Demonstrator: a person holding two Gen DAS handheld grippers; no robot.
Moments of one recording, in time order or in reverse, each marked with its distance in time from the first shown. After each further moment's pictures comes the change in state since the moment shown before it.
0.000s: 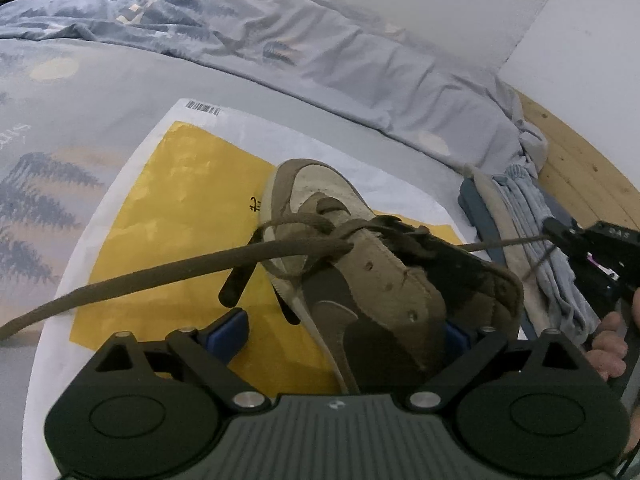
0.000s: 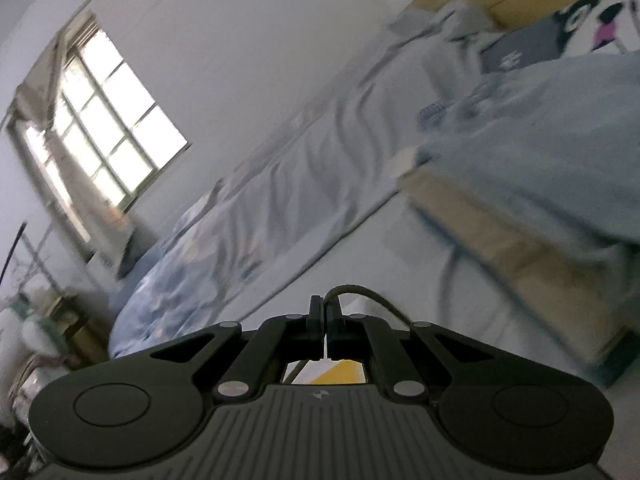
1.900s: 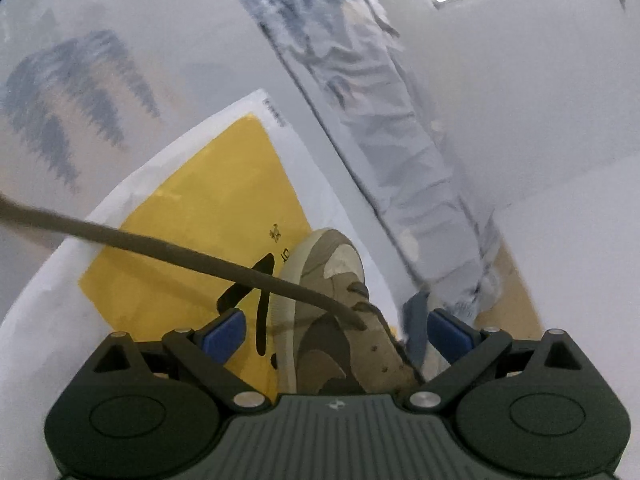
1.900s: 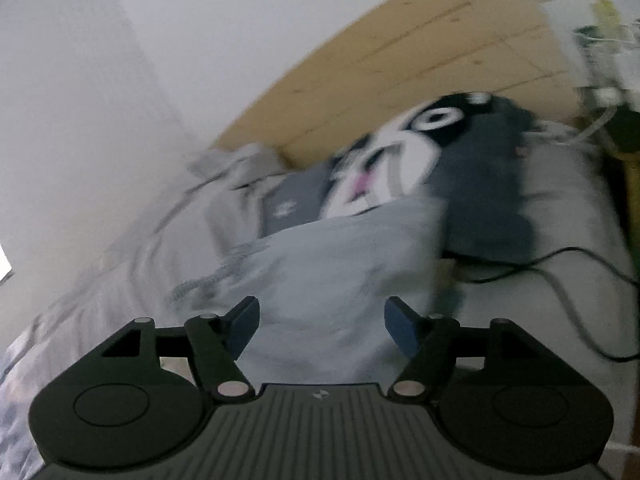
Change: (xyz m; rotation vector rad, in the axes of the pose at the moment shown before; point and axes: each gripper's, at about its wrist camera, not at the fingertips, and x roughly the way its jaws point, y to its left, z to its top) left arm -0.008 0.064 0.001 -0.578 -0.149 -0.242; right arm -0.083 -0.076 0.061 0.057 -0.368 -0.528
